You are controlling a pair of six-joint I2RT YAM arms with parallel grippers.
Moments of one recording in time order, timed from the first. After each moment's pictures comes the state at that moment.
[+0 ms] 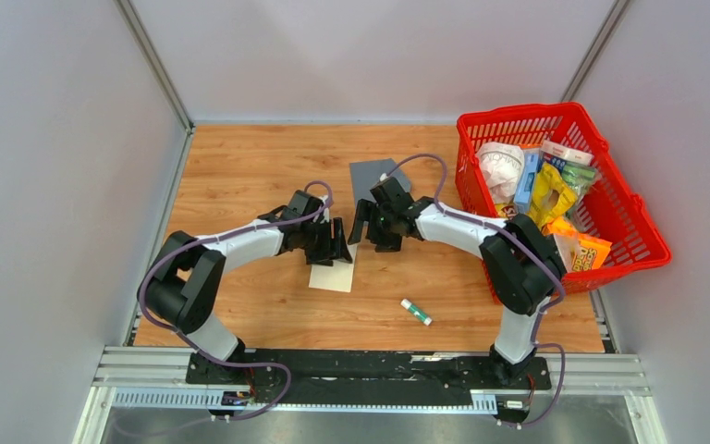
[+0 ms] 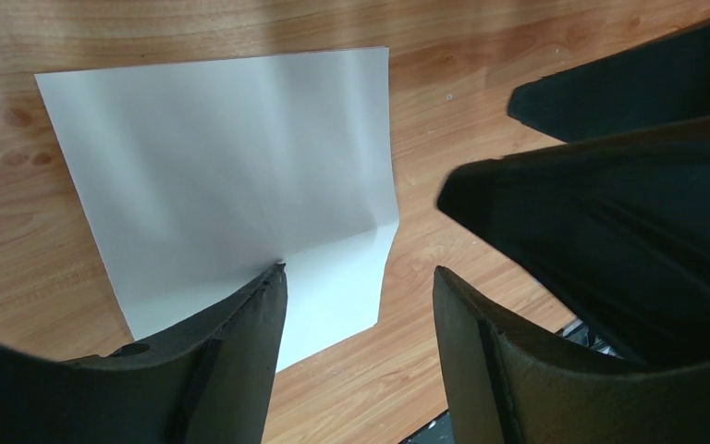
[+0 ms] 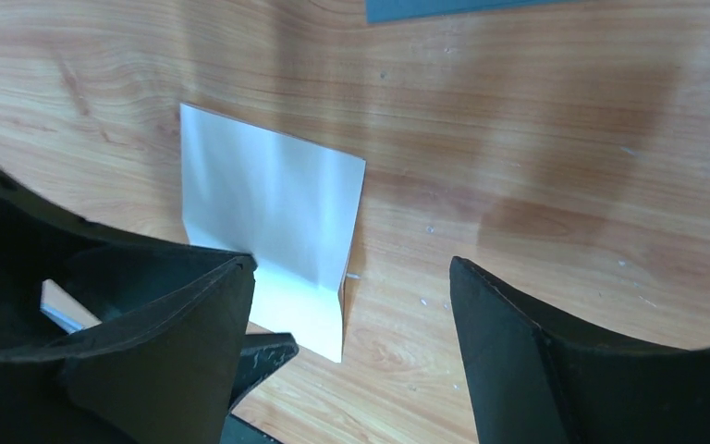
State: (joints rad) left arm -0.54 1.60 0.86 -0.25 0.33 -0.61; right arm 0.68 1.80 1.18 -0.32 -0.14 0.83
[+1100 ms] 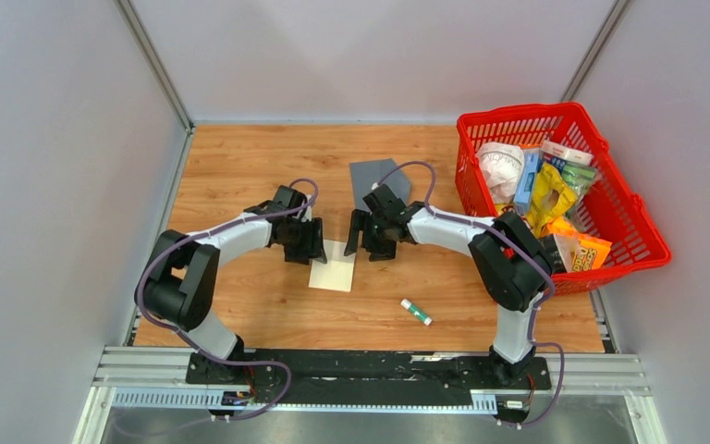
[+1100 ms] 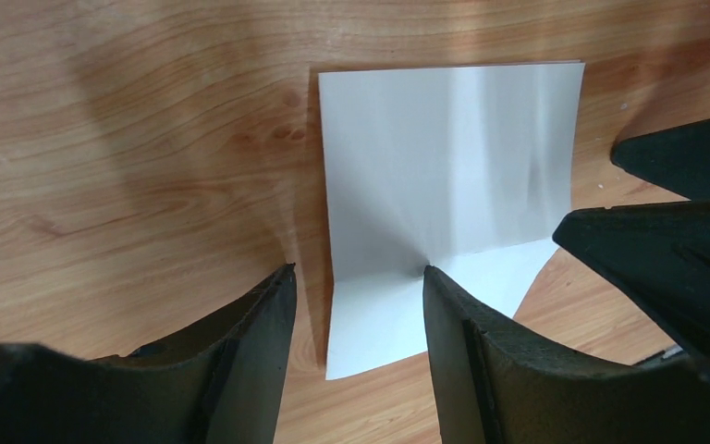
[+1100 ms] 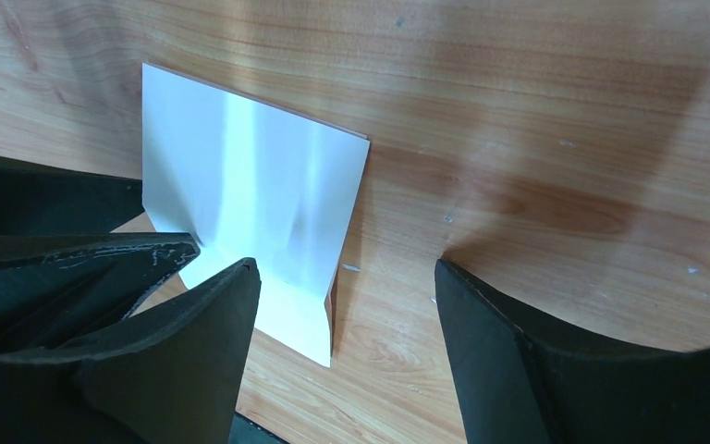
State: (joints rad) left arm -0.41 1.59 0.88 -0.43 0.23 -0.43; right arm 0.72 1.88 1.20 -0.33 -0.17 0.82
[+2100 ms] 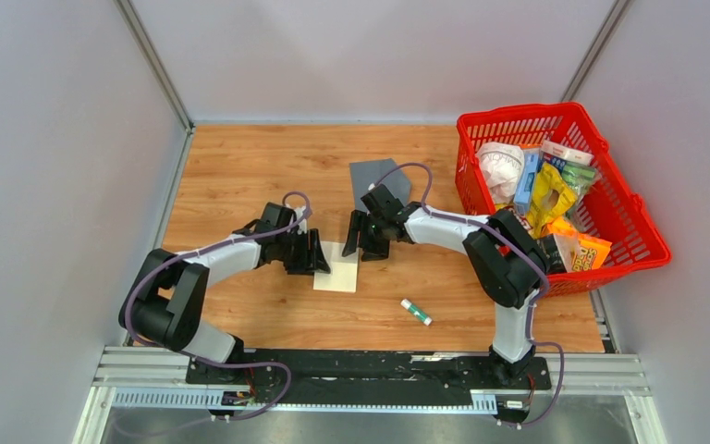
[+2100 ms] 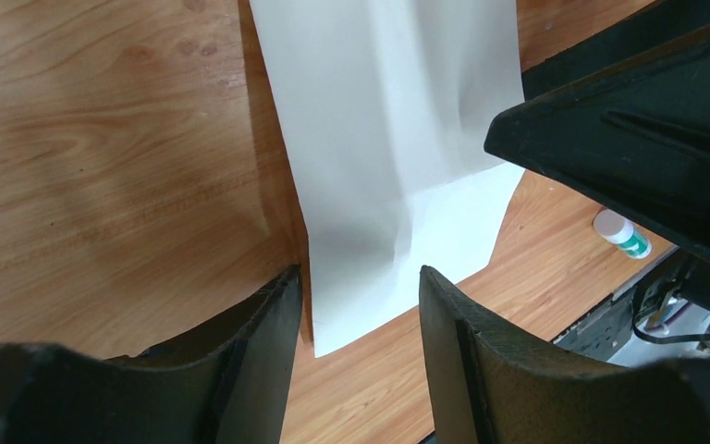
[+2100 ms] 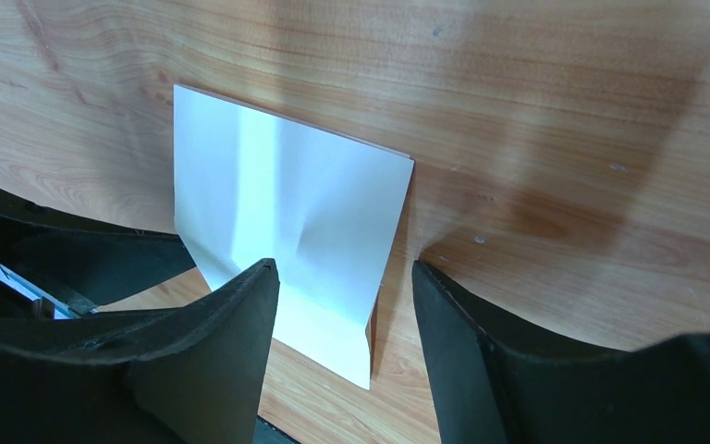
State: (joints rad) left arm -0.39 1.48 0.67 -0.22 0.42 -0.47; right arm 0.72 1.91 1.21 -0.30 -0.22 0.83
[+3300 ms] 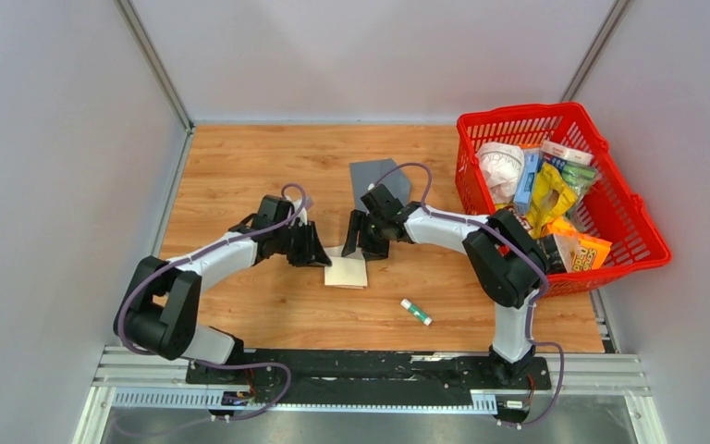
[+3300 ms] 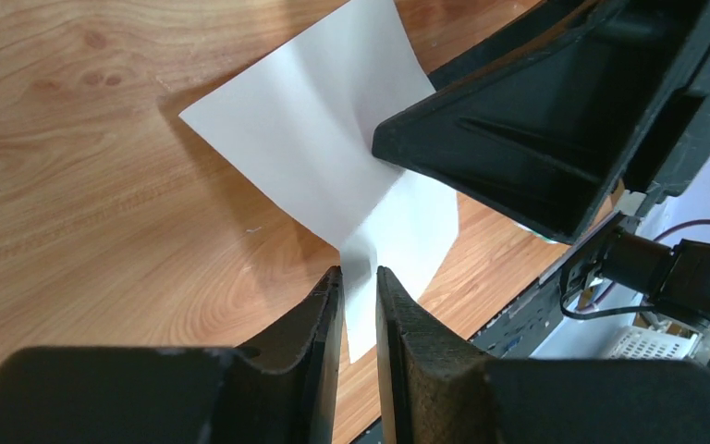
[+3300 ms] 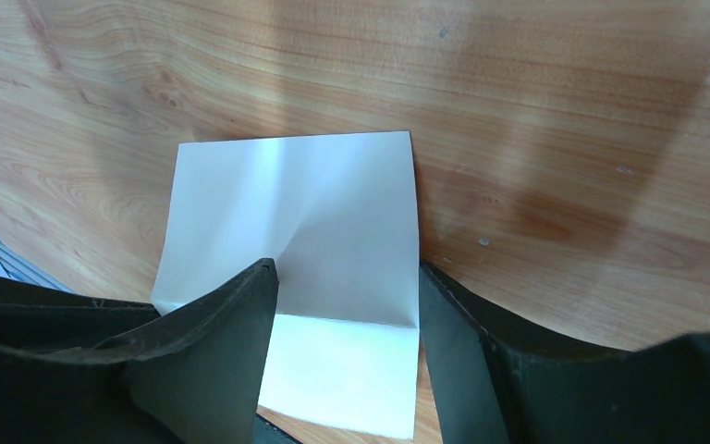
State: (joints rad) left arm -0.38 1.42 0.70 -0.21 0.52 -0.53; right arm 0.72 1.92 1.21 -0.30 -0.22 0.83
